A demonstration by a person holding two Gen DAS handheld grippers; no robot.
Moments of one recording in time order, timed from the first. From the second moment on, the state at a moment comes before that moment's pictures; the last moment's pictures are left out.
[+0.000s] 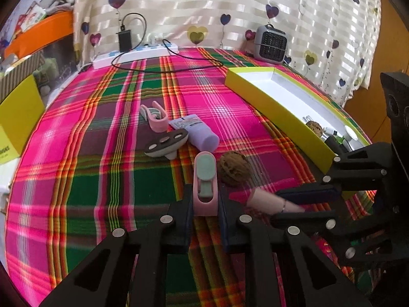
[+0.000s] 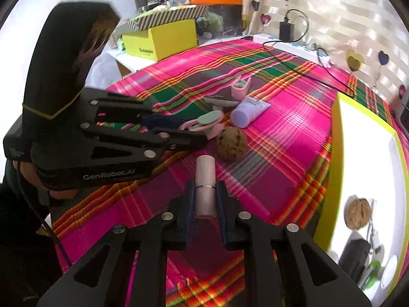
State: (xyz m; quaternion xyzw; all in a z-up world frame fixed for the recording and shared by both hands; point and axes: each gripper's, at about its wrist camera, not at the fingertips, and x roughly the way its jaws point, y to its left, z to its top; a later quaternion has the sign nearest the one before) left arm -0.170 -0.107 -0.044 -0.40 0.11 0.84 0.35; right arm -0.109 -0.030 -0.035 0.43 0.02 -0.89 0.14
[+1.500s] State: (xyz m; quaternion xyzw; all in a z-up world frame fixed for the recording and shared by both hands) left arm -0.116 -0.044 0.003 -0.33 0.04 0.86 0.38; right arm -0.041 0.059 0.008 0.31 -0.08 -0.94 0.05
